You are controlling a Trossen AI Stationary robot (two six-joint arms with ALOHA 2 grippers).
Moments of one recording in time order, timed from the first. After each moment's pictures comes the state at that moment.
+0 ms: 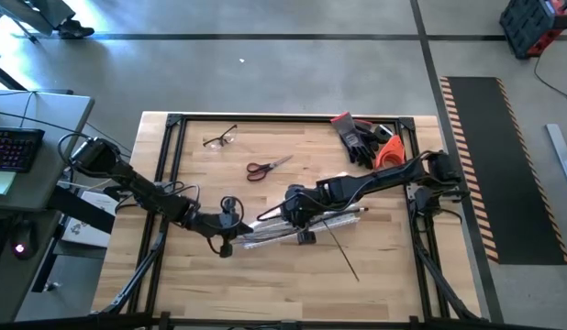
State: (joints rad) left arm -0.47 1.35 0.41 0.36 -0.39 -0.31; right arm 0.14 1.84 1.34 -0.45 -0.08 -0.02
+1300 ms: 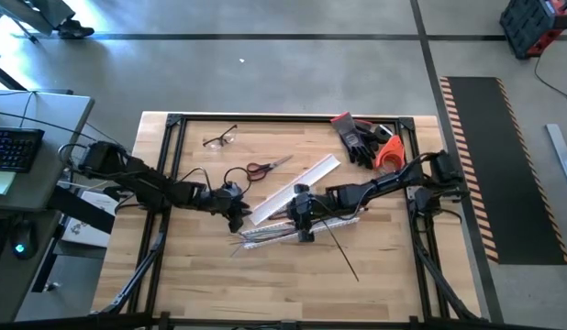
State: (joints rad) left arm -0.14 1.43 0.30 0.40 -0.19 -0.57; right arm 0.15 1.82 1.06 -0.03 0.08 -0.03
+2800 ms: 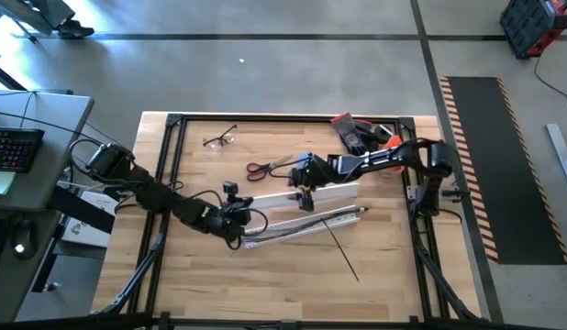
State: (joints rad) left arm -0.41 1.54 0.57 0.01 -0.91 0.08; right arm -0.16 1.86 1.03 0.00 -0.19 -0.11
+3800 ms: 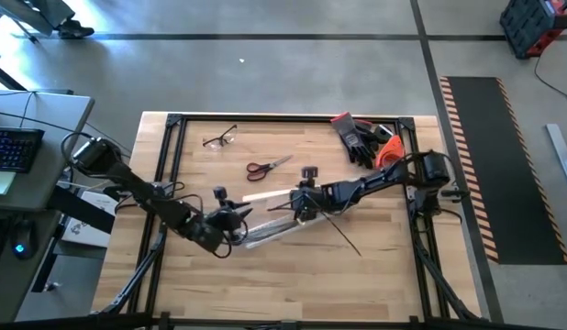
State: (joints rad) left arm -0.57 1.39 0.57 0.06 -1.01 -0.07; right arm 0.08 1.91 1.04 -0.12 0.54 -0.25
